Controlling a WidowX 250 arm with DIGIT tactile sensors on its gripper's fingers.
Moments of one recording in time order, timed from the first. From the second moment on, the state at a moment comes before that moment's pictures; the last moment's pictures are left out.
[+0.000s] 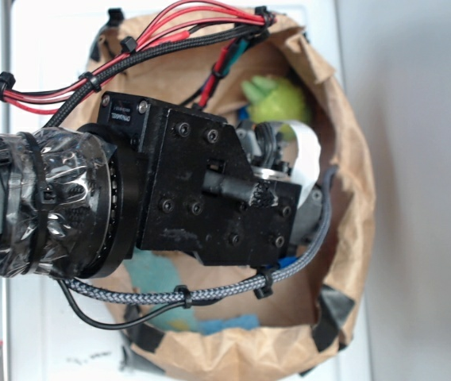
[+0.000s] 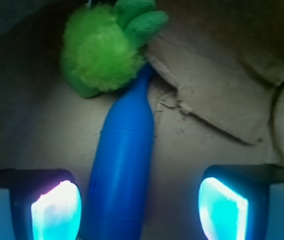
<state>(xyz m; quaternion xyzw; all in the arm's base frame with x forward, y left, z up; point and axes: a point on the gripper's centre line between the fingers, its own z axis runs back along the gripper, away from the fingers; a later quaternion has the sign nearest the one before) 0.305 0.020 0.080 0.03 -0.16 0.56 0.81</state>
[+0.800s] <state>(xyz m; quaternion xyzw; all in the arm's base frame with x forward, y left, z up) 0.305 -0.007 0.044 0.03 -0.14 0.54 0.83</state>
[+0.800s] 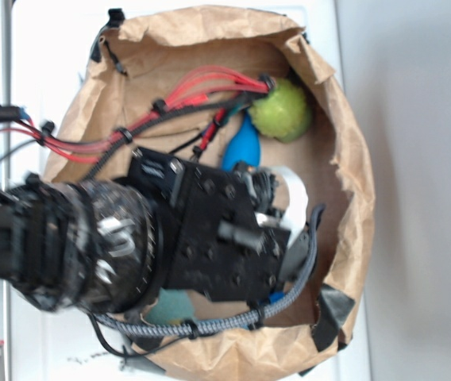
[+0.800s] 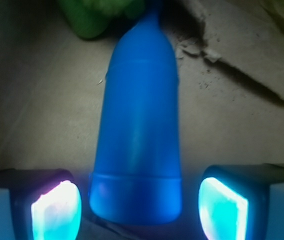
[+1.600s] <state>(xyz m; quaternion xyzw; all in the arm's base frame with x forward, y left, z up) 0.345 -0.007 0.037 0.08 -0.13 0.55 0.82</state>
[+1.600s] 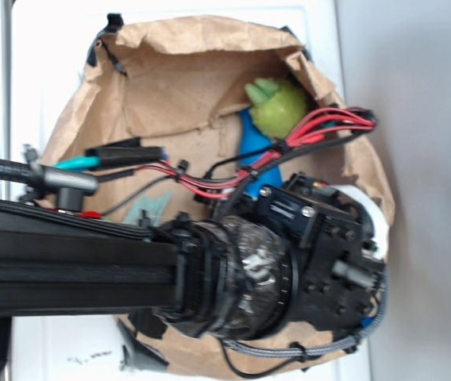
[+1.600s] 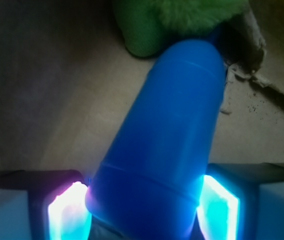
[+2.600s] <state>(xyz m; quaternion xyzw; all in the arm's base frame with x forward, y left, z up) 0.278 0.009 0.129 -0.01 -0.16 0.47 0.87</state>
